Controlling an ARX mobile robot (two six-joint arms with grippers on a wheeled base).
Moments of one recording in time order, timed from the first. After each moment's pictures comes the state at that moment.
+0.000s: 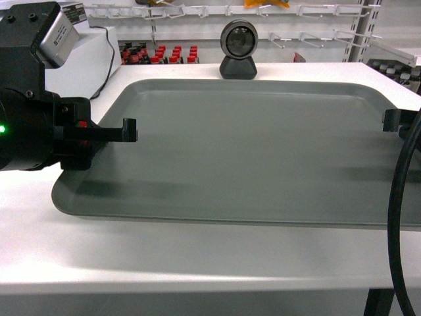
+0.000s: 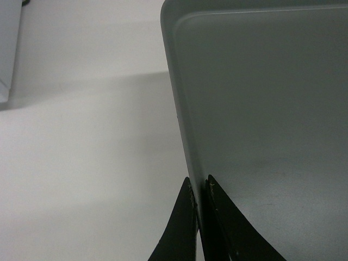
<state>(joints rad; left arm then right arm) -0.28 1.52 0.70 0.31 -0.06 -0.08 0.14 1.56 0.71 0.35 0.04 0.19</state>
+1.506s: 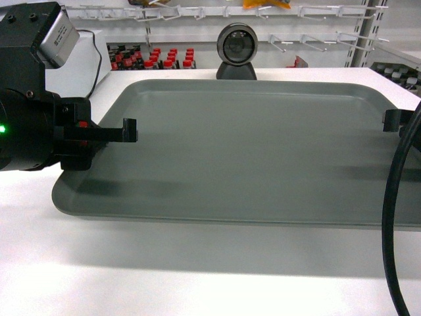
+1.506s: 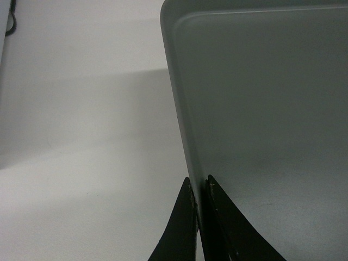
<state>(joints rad) -0.28 1.52 0.70 0.31 -0.06 -0.08 0.14 1.56 0.71 0.35 0.04 0.19</state>
